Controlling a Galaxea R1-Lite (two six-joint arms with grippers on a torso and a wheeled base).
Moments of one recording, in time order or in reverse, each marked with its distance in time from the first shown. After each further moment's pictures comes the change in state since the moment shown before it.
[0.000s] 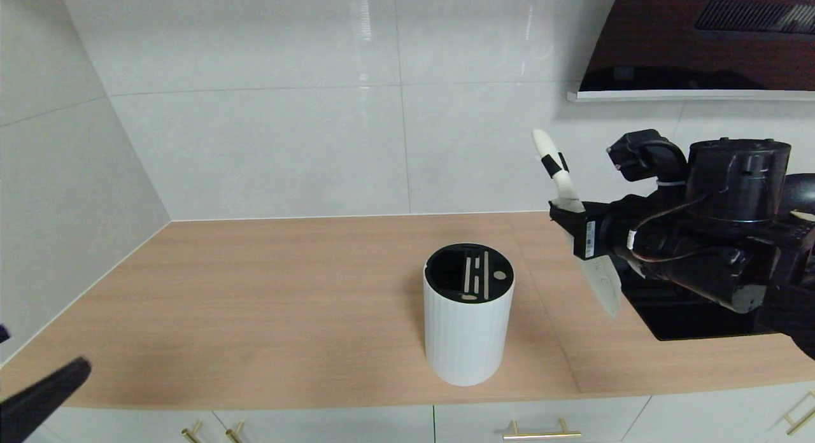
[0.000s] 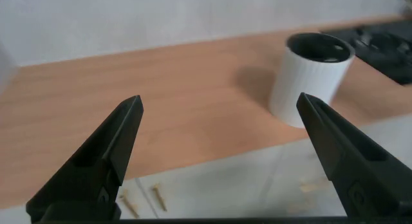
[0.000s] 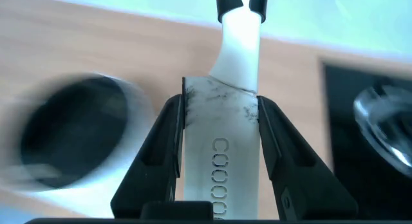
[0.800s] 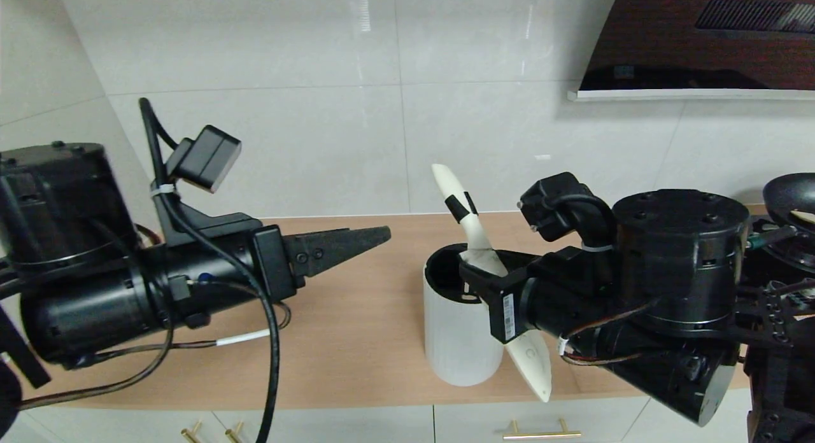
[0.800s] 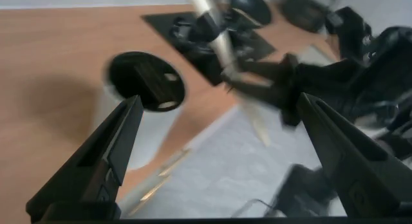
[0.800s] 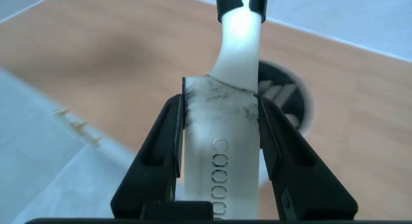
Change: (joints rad) left arm -0.412 0.802 -0.151 -0.687 -0.254 -0.423; right arm 0.397 0.025 0.012 0.000 -0.127 0.114
